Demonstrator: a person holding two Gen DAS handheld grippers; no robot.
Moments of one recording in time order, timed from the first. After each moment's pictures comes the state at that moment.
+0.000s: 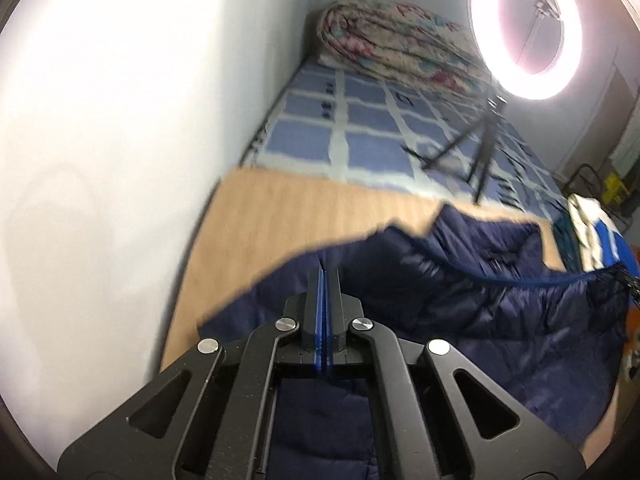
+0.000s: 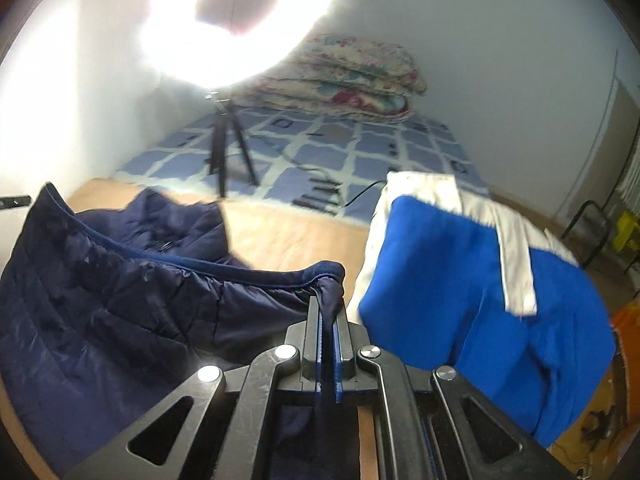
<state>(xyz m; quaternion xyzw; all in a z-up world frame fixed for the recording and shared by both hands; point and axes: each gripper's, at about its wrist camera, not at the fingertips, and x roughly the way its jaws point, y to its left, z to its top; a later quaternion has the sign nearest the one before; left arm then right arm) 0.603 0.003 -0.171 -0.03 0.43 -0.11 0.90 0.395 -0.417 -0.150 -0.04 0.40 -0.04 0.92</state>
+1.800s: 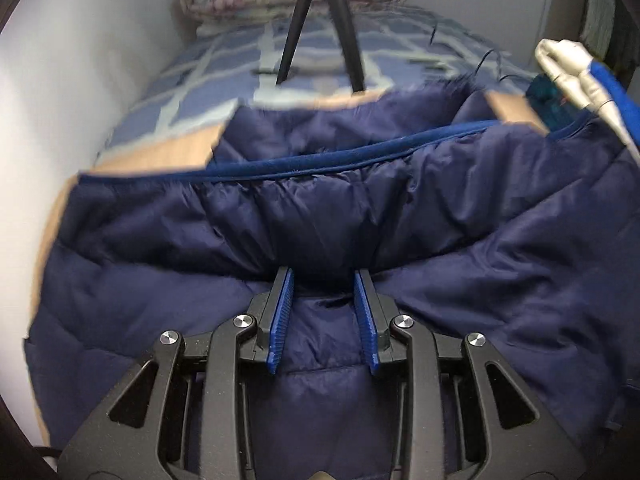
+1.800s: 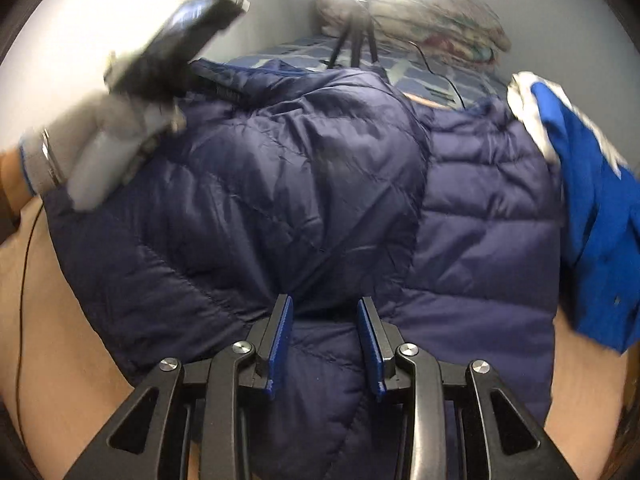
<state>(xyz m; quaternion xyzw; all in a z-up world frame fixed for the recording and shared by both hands) 0.580 -0.222 -0.282 0.12 0.46 -0.17 0.86 0.274 -0.302 -0.243 -0.03 0.48 0.08 0.87</state>
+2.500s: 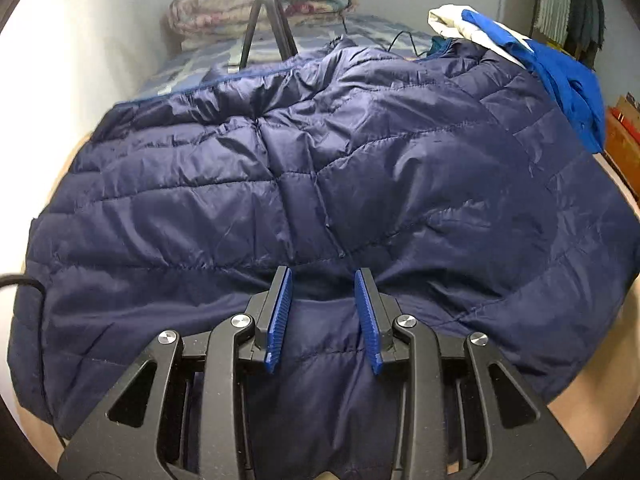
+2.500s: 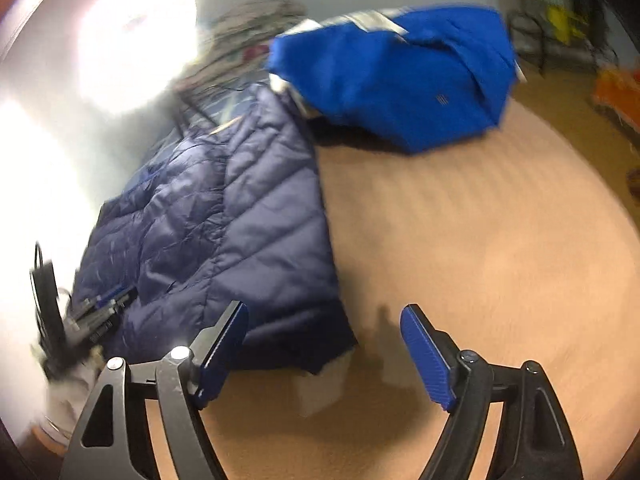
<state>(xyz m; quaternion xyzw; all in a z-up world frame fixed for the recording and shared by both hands) 0.396 -0.204 -0.276 0.12 0.42 -0.21 0.87 0.146 -0.424 -0.231 0.27 0.43 -0.11 0.85</state>
